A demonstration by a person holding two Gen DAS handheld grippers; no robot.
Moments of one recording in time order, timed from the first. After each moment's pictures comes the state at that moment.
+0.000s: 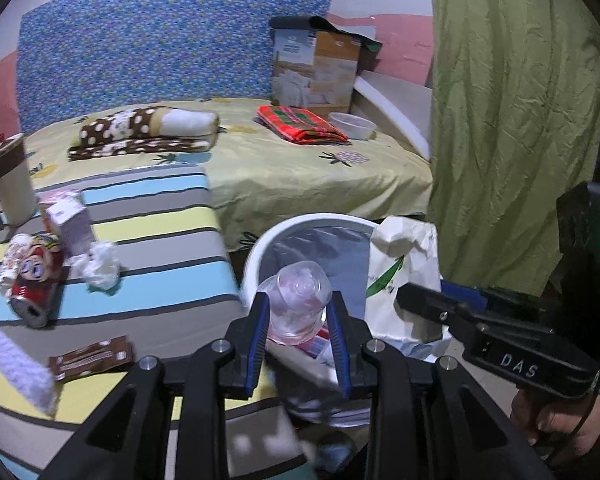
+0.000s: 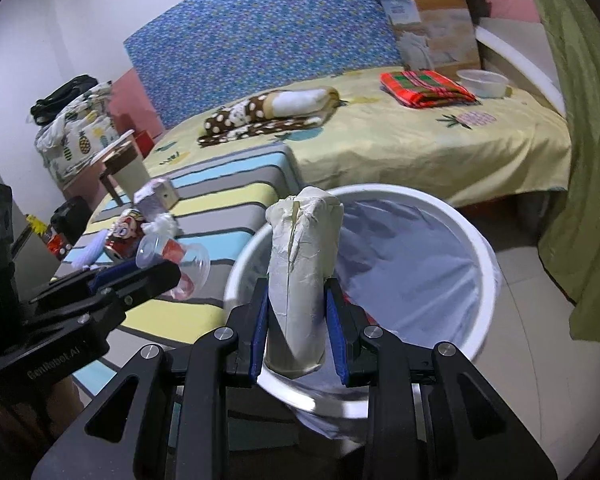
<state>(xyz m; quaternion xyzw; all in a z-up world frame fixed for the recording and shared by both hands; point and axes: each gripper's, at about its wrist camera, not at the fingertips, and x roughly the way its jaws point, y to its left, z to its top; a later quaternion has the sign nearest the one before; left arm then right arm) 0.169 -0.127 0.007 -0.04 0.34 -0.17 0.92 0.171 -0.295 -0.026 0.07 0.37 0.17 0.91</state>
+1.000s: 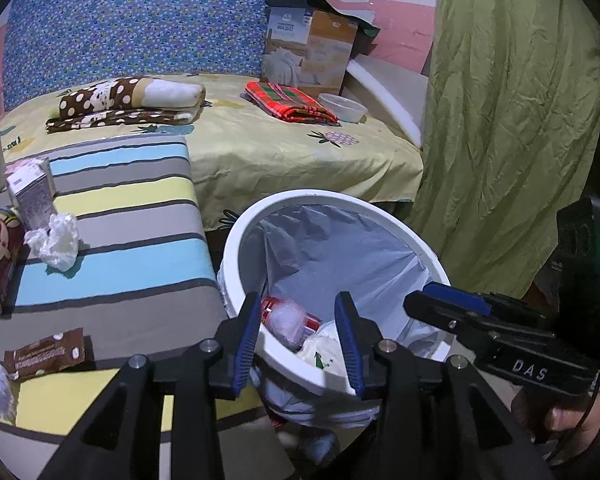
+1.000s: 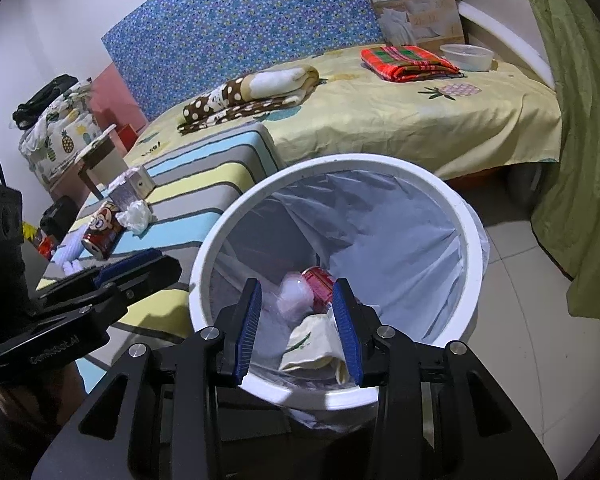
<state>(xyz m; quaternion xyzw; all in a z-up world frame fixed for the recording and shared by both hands) 0.185 -0.125 -0.017 -0.07 0.37 -0.20 0.91 0.174 -0.315 -0.038 0.08 0.40 0.16 0.90</state>
